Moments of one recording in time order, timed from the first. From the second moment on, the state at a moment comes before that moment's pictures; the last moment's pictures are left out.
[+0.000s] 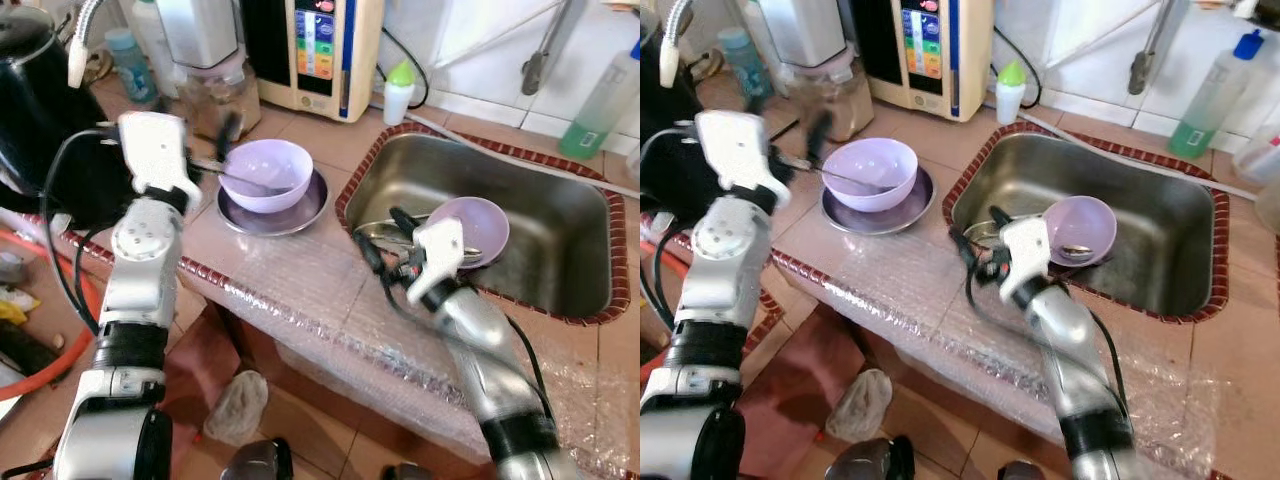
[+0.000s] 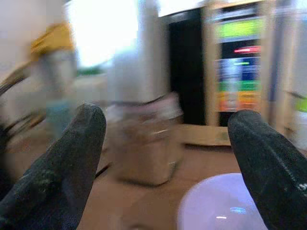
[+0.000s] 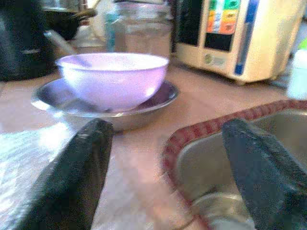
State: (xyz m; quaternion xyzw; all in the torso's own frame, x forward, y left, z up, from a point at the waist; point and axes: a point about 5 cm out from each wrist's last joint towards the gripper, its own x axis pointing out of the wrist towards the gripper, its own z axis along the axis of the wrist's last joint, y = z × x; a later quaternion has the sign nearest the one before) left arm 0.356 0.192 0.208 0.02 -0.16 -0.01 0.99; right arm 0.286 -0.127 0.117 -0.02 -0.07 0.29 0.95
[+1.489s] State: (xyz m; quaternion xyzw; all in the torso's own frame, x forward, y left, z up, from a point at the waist) left arm 0.387 0.195 0.181 -0.29 -0.01 0.01 0.96; right arm 0.245 -0.084 0.178 0.01 -0.07 0.43 0.90
